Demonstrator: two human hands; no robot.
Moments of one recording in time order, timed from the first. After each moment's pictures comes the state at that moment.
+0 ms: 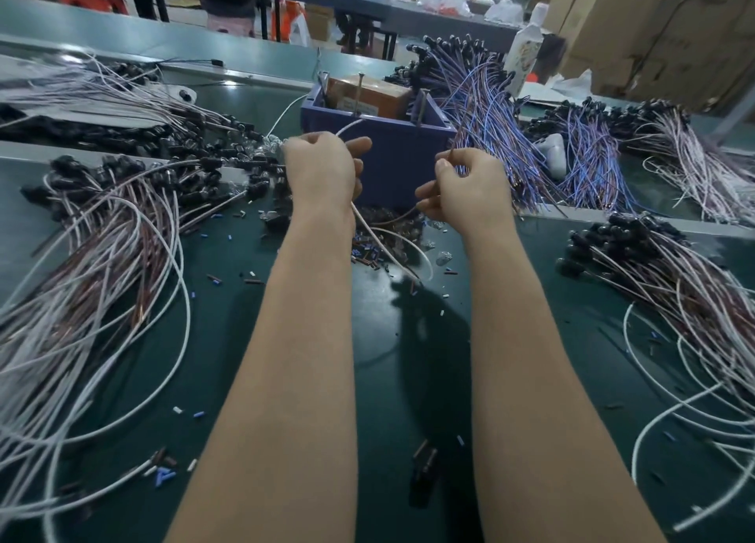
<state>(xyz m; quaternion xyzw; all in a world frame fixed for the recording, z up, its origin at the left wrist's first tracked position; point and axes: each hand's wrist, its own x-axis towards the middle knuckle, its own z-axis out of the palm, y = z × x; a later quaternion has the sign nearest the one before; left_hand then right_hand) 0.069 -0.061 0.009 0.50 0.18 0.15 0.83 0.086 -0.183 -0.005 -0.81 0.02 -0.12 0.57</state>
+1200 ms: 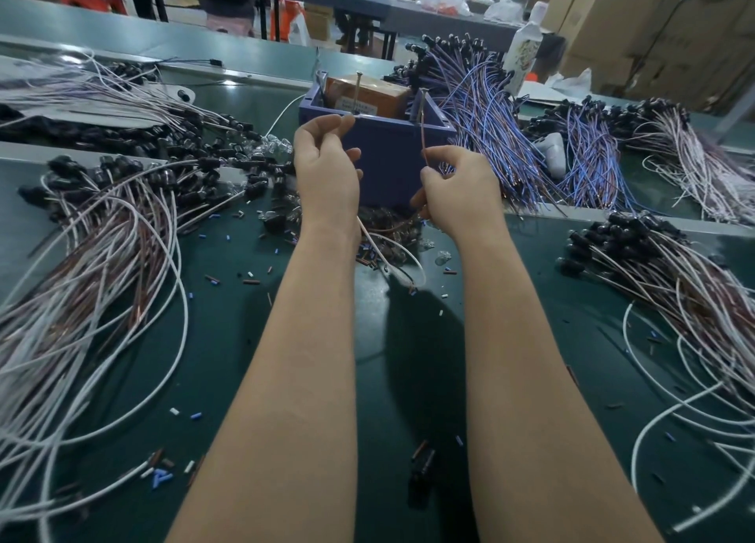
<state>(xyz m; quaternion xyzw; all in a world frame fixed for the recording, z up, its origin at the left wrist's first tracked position) 0.073 -0.069 -0.007 0.50 0.12 0.21 0.83 0.083 -0.180 -0.004 -0.88 -0.03 -0.14 0.44</state>
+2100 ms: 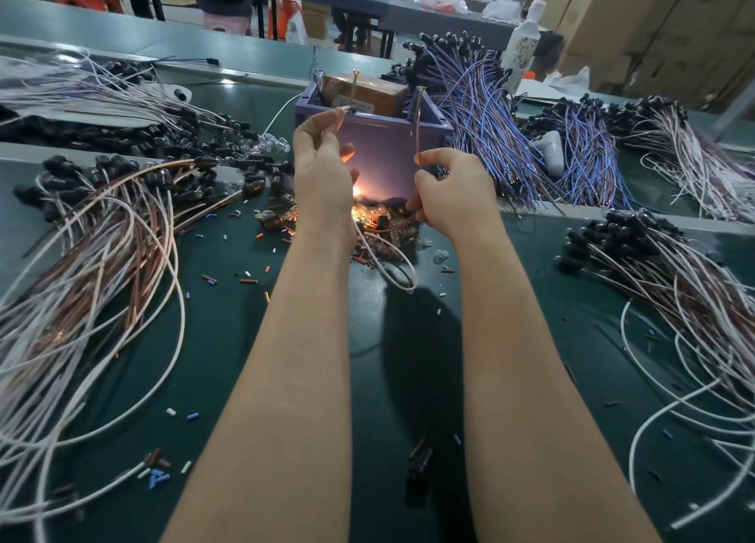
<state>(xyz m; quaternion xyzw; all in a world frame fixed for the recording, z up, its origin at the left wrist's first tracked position) 0.075 -0.069 -0.013 0.48 0.10 0.20 0.85 0.082 -0.179 -0.006 -0.89 -0.02 -0.12 0.43</state>
